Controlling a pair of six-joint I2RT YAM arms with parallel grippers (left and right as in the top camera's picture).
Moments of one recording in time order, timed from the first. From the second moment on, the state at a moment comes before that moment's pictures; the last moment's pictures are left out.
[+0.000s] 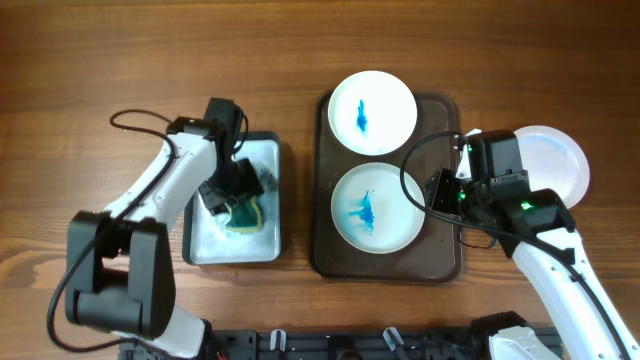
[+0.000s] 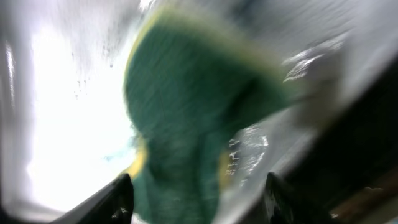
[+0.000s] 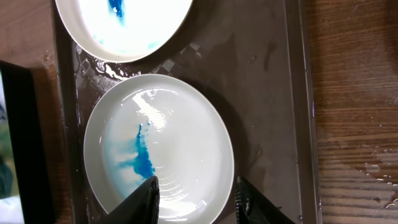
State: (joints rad) left arm -0.19 1.72 1.11 -0.99 0.10 -0.60; right arm 0.21 1.13 0.83 -0.77 -0.12 0.44
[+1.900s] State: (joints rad) left arm -0.19 1.68 1.28 -1.16 0.02 -0.55; right arm 0.21 1.33 0.83 -0.70 -0.08 0.37
